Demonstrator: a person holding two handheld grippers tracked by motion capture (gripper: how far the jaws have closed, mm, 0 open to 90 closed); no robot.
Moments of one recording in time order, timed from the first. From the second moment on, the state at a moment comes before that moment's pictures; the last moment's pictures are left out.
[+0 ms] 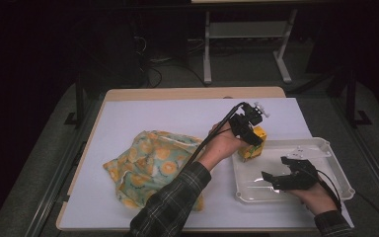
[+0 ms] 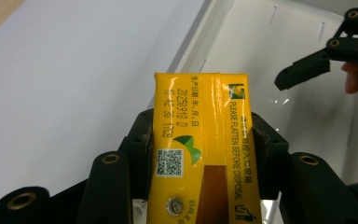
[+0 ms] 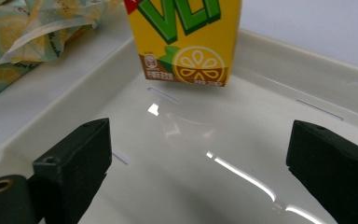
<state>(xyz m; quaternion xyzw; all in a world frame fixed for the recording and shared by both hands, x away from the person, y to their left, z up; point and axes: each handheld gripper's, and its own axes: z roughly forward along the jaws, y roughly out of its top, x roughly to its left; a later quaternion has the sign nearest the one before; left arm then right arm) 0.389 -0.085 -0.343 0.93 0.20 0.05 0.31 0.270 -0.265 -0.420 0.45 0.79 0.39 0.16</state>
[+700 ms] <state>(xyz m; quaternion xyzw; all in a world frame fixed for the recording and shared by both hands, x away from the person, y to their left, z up) 0.396 -0.095 -0.361 0.93 0.21 0.06 0.30 0.270 -0.266 -0.420 0.45 0.79 0.40 0.16</state>
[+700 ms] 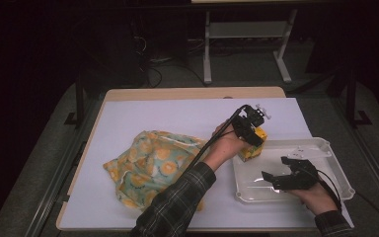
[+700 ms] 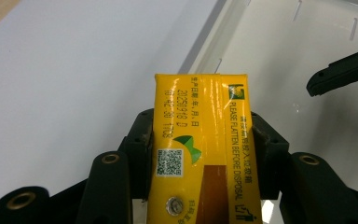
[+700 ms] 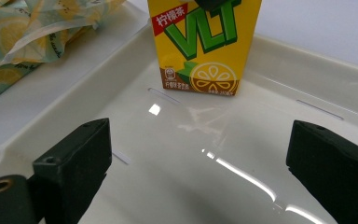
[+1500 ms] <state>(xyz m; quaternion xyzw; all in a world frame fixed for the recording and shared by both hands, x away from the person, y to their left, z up) 0.394 -0.078 -0.354 0.93 0.19 0.05 0.32 0.270 -0.265 -0.420 0.45 0.79 0.39 0.16</state>
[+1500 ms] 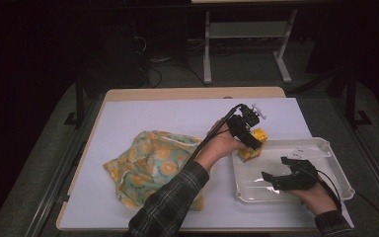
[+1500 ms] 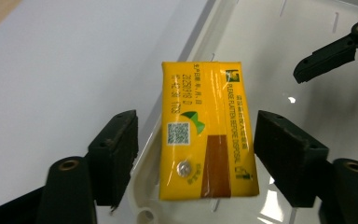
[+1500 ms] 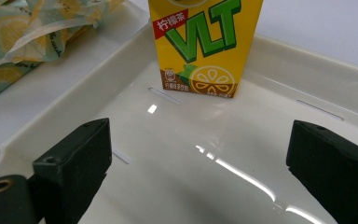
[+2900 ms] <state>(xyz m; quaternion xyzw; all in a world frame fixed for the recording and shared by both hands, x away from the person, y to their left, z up) 0.356 0.060 -0.322 0.91 0.20 0.07 0.35 0.270 -0.263 -0.420 0.45 0.79 0.38 0.16</state>
